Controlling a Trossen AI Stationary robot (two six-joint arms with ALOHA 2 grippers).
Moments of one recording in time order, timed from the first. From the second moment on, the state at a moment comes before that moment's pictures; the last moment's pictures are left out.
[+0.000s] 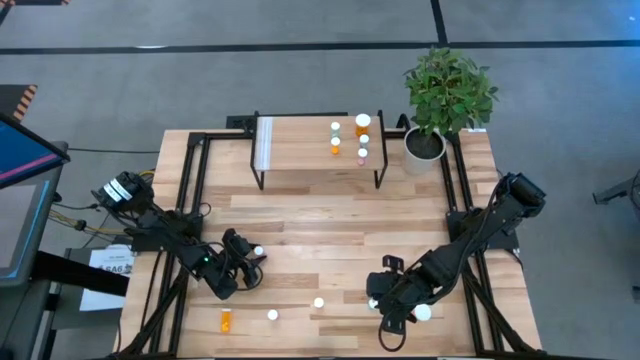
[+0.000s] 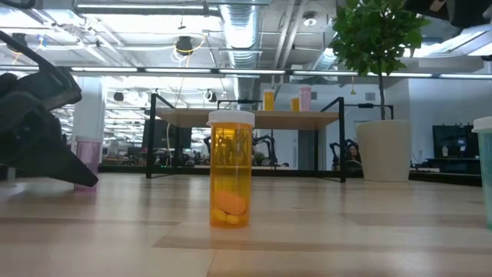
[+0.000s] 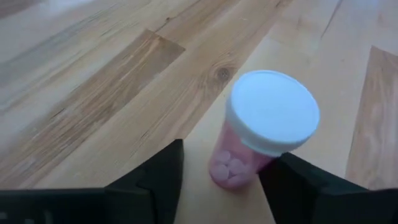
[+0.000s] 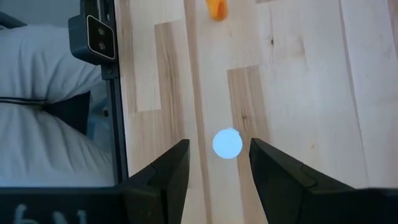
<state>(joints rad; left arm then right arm) -0.76 1.56 0.34 0.10 -0.85 -1.18 0.66 1.64 1.32 -0.77 0.13 0.79</state>
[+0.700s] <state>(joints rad) -0.60 1.36 0.57 0.01 -0.65 -0.72 0.45 1.64 1.43 -0.68 0.13 0.49</state>
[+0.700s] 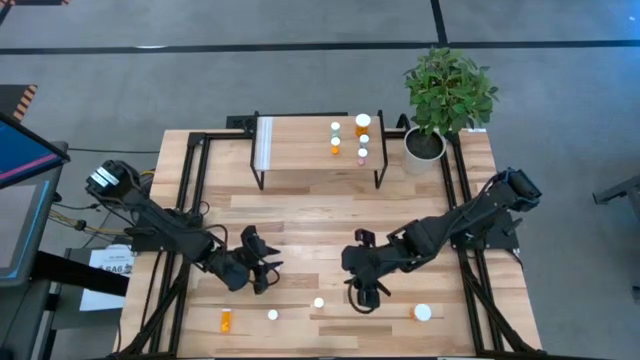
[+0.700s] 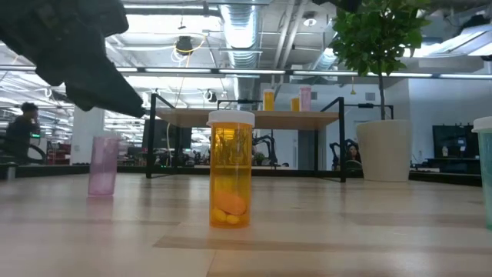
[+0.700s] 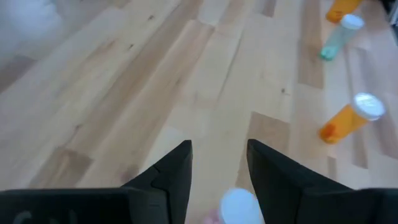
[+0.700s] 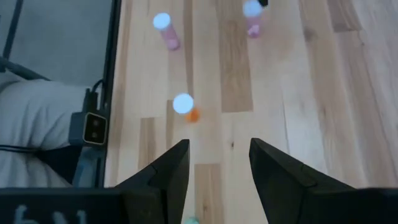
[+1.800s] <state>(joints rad) -0.88 1.58 0.47 0.05 -0.88 -1.06 0.40 1.64 1.43 -0.53 0.13 0.38</state>
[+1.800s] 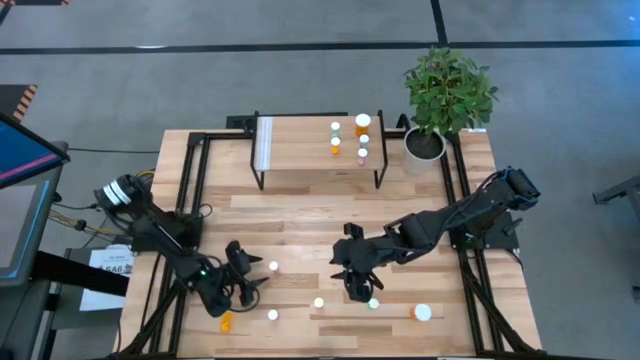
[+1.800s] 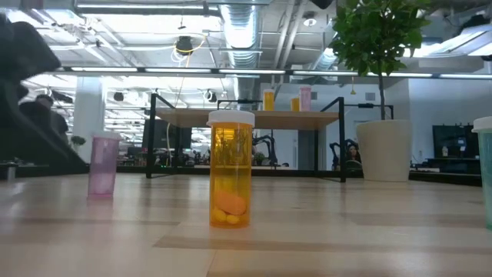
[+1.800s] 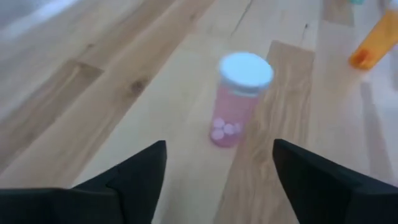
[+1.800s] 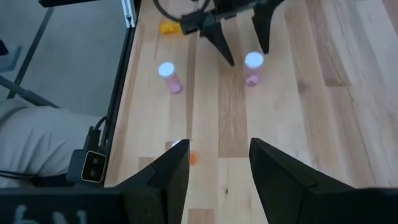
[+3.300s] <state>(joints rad) -0.70 1.73 0.47 0.40 -0.72 -0.78 0.41 1.64 1.43 -0.53 0.13 0.38</state>
